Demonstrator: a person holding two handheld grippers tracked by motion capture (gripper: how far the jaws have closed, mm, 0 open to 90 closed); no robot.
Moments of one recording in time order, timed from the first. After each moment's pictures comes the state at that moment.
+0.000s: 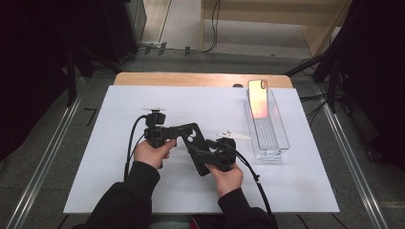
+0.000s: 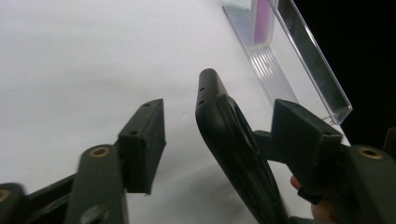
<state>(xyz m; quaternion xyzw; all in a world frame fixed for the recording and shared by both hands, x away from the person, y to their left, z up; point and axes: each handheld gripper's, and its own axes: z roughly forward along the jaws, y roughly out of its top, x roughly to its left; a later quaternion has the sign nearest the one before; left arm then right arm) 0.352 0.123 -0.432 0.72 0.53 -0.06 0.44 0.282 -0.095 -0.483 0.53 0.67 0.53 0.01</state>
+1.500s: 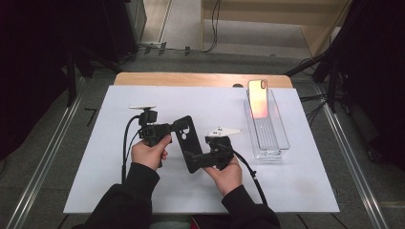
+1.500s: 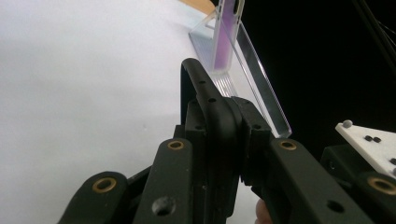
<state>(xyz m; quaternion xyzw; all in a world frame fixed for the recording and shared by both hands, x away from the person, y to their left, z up) 0.345 0.137 -0.415 0.67 0.53 -0.11 0.51 0.289 -0.089 -0.466 0.44 0.76 0.48 0.04</state>
